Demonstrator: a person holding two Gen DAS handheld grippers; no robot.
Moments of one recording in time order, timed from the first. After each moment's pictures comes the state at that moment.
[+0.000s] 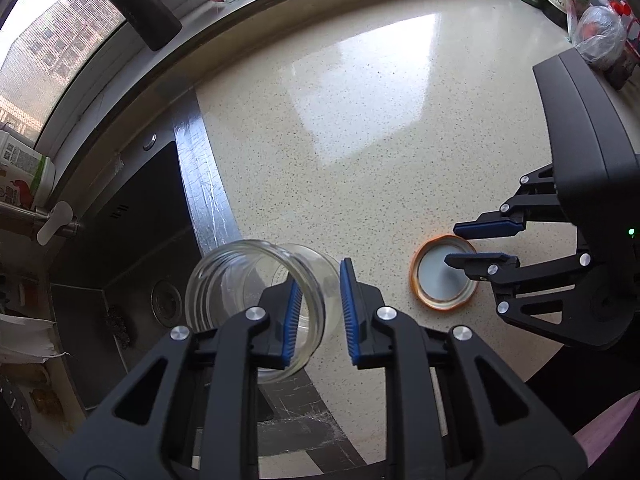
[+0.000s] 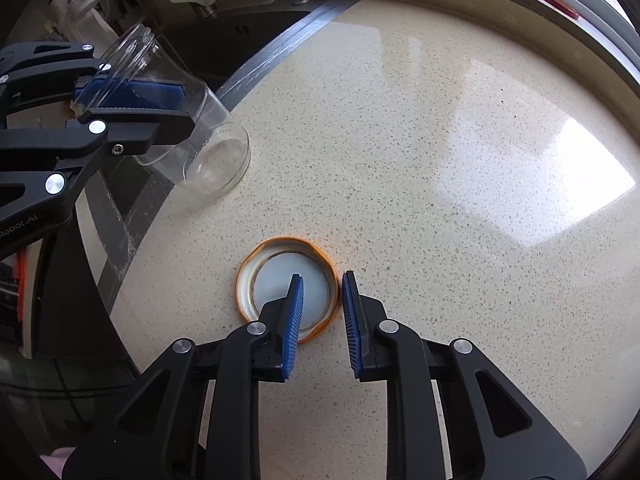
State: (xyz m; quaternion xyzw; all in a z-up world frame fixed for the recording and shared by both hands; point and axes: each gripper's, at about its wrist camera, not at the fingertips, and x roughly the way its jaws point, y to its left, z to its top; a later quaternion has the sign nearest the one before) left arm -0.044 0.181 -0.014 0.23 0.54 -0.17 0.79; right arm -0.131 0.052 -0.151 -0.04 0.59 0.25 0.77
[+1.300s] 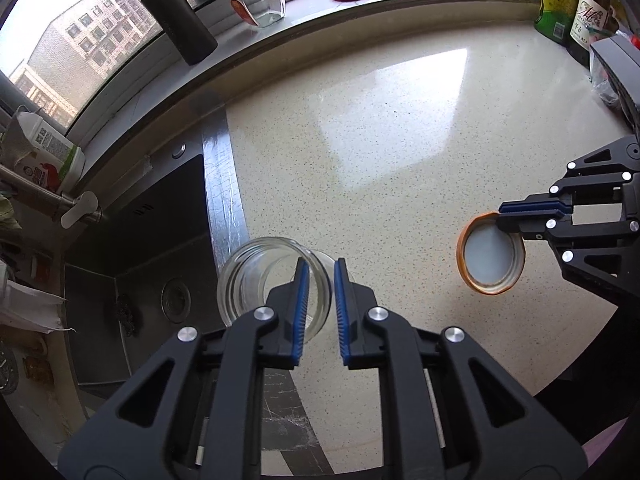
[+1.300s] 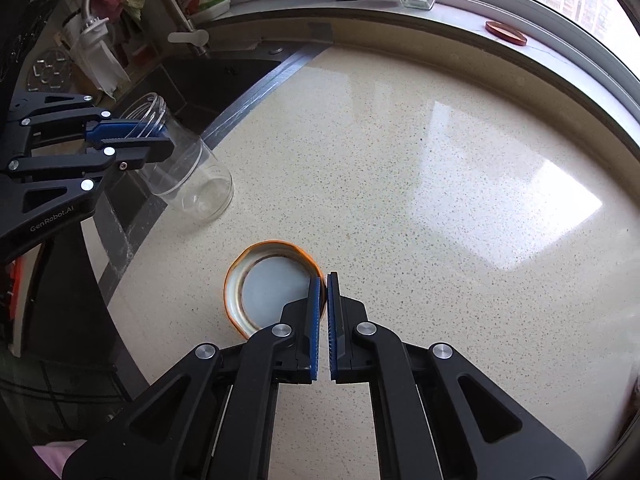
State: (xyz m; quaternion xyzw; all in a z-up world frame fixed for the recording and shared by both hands) left arm -0.058 0.163 0.011 0.21 0.51 -0.12 0.83; right arm -0.139 -0.022 -0.108 -0.03 0.54 0.25 0.80
